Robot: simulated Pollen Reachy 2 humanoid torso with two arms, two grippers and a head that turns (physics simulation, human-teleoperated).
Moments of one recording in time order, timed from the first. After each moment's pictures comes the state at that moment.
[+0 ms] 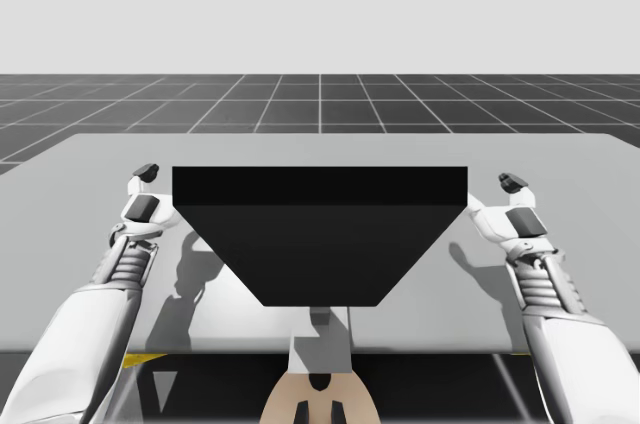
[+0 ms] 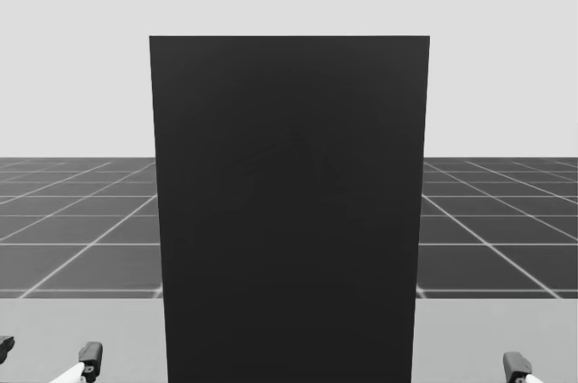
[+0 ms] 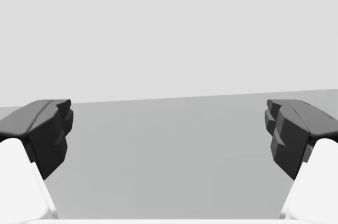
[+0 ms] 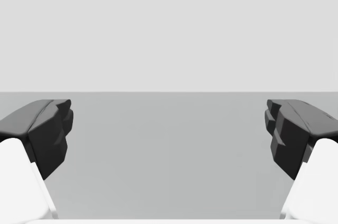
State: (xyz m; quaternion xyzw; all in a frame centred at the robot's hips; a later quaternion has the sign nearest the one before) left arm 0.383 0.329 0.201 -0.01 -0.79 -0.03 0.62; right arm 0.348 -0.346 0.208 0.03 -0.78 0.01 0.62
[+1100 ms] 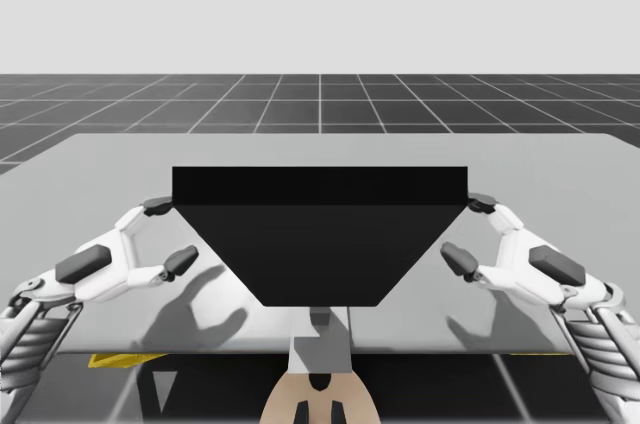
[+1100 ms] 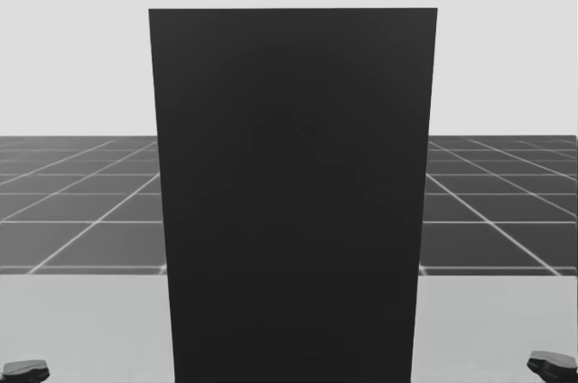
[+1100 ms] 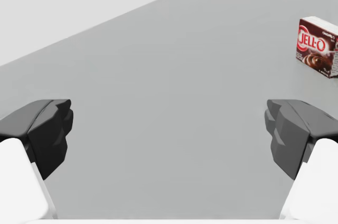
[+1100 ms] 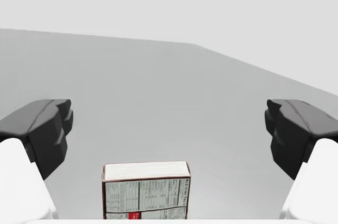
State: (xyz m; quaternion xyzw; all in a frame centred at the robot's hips) left arm 0.290 0.360 0.219 -0.27 -0.68 -0.32 0.60; right arm 0.285 -0.343 0.225 0.30 -0.71 0.29 0.57
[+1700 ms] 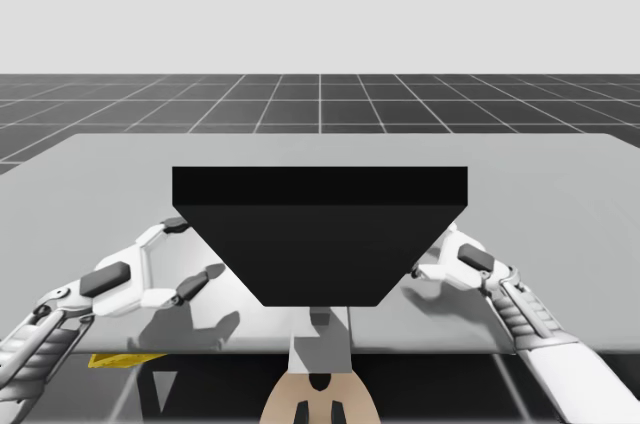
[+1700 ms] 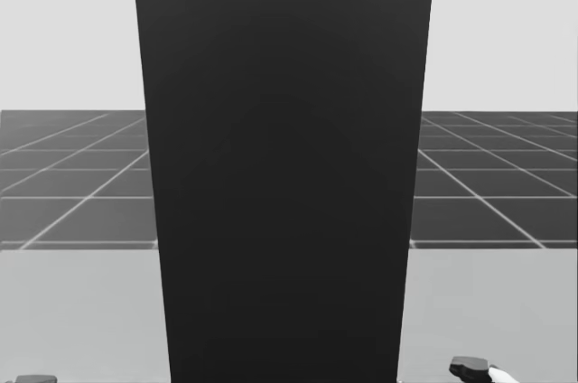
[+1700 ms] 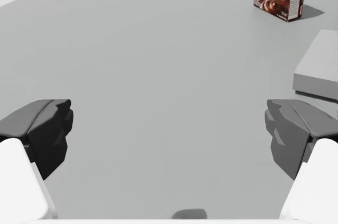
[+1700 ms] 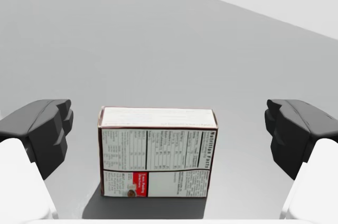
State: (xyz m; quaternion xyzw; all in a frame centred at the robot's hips) left arm 0.284 0.357 0.188 -0.28 -0.63 -0.38 0.61; right arm 0.327 -0.307 0.155 0.32 -0.67 0.33 0.58
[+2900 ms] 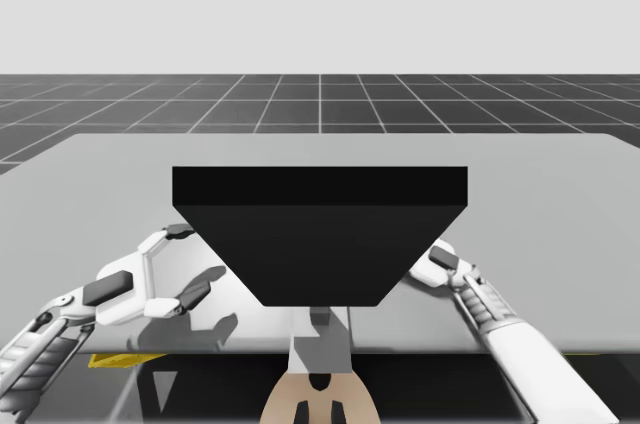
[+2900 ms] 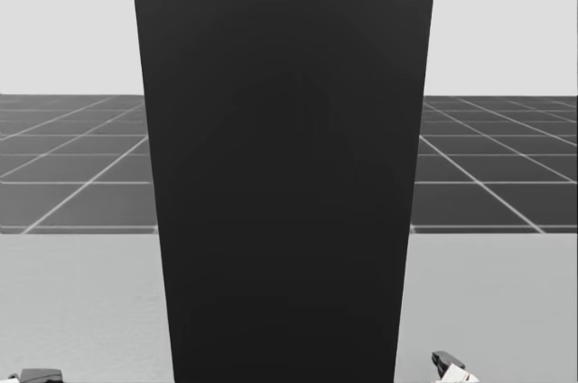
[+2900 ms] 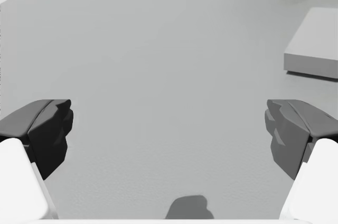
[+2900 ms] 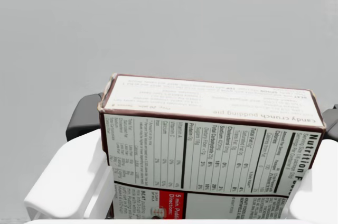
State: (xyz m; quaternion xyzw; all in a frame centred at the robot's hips) left arm 0.276 0.354 0.179 -0.27 -0.63 -0.41 0.60; right arm 0.346 -0.283 0.110 0.31 -0.66 0.34 0.60
